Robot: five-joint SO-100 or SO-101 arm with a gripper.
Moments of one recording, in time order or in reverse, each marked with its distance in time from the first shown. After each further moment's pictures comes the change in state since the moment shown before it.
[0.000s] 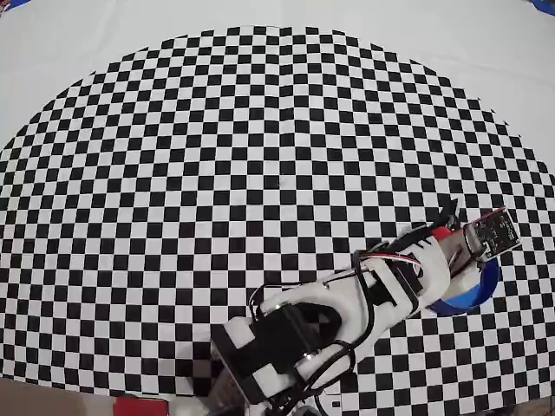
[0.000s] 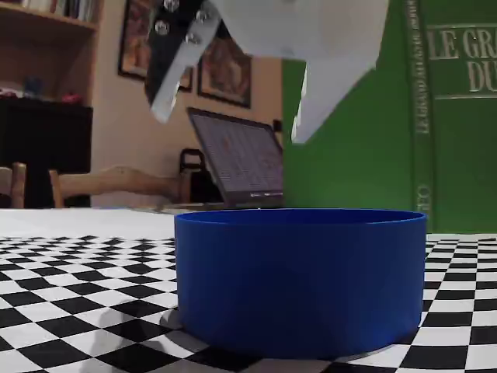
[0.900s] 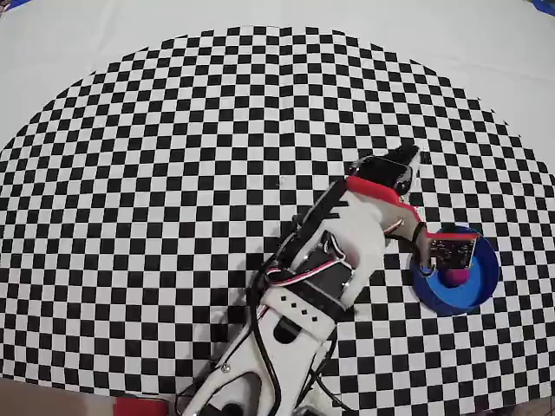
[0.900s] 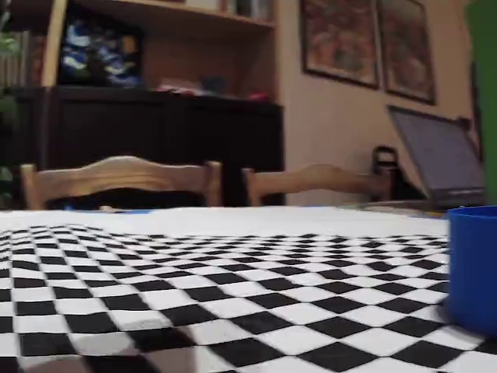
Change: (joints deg) arm -26.4 46.4 9.1 20.3 56.6
